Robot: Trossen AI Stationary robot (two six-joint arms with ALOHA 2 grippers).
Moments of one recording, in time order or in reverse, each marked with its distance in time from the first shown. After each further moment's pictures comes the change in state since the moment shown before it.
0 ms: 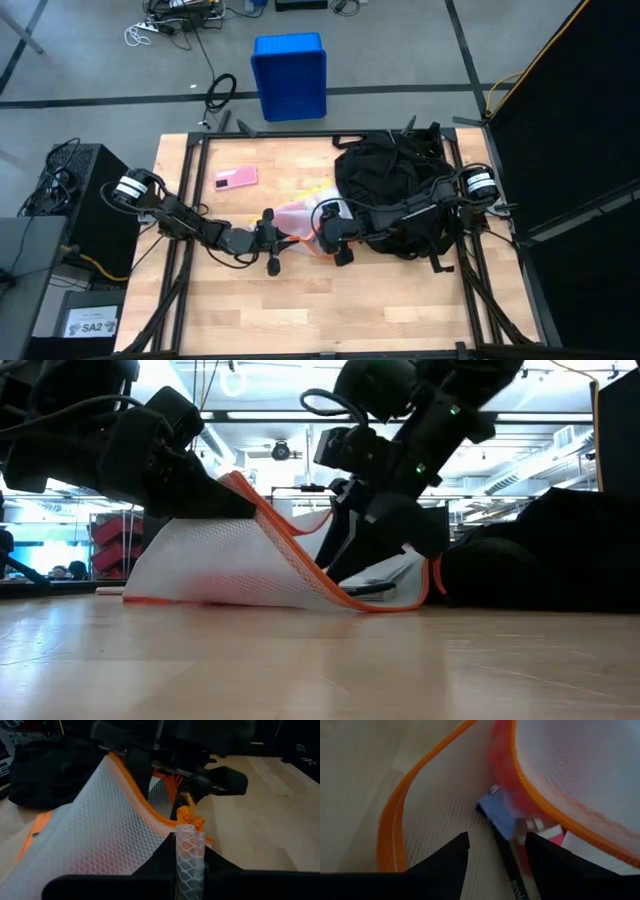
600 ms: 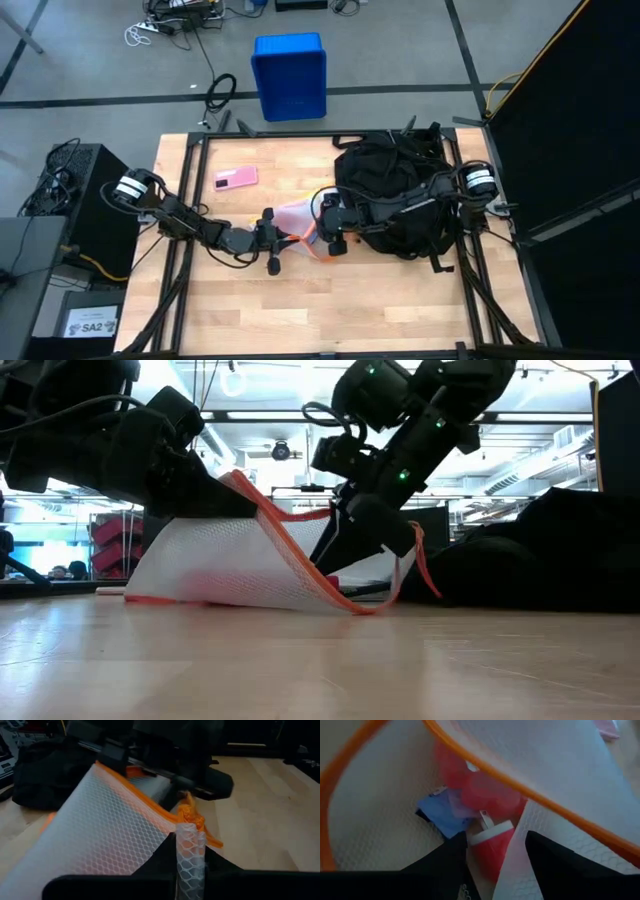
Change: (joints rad) left arm 0.000 0.000 0.000 0.004 -0.005 0.000; right arm -0.073 -0.002 -0.037 0.103 0.018 0.067
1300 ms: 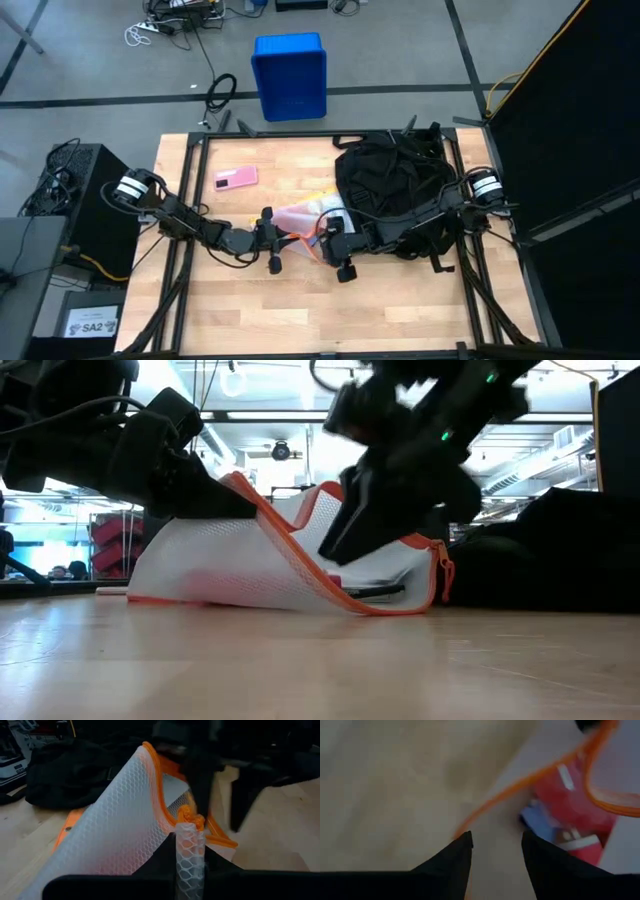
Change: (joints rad) left arm 0.000 0.000 0.000 0.000 -0.045 0.006; right arm 0.170 -0.020 0.000 -0.041 -0.043 0.135
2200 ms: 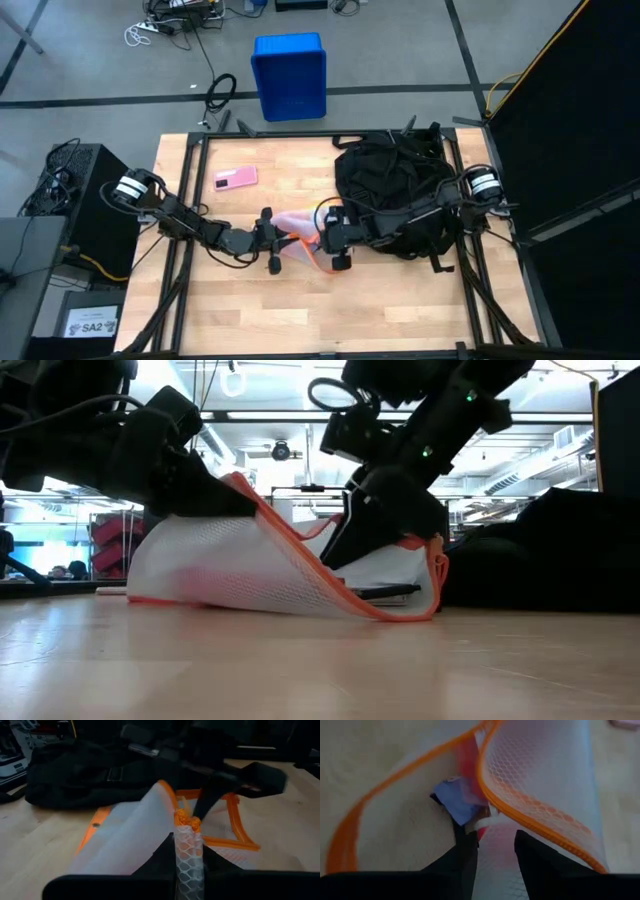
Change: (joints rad) left arm -0.005 0.000 0.002 0.002 -0.002 -0.014; right arm -0.055 -0.003 0.001 -0.020 0.077 0.035
